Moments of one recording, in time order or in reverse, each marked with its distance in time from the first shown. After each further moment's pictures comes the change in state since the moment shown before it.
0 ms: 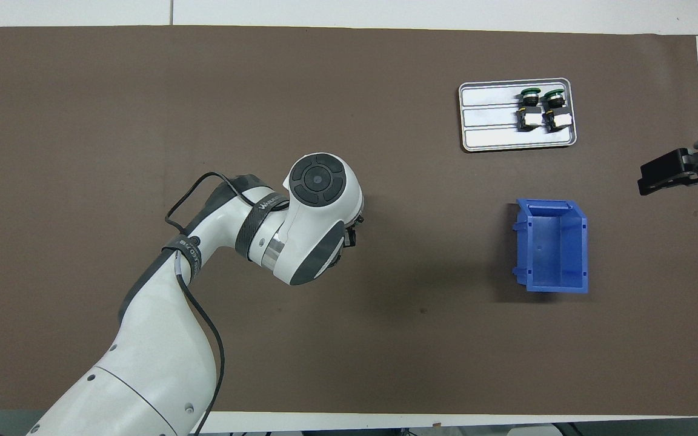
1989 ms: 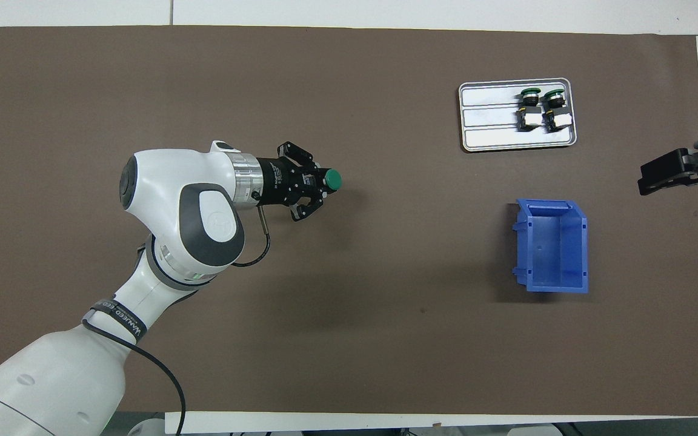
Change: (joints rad) left arm 0.190 -0.201 0.010 -0.266 -1.066 0.185 0.968; right arm 0.000 0.000 0.000 0.000 0.000 0.000 0.000
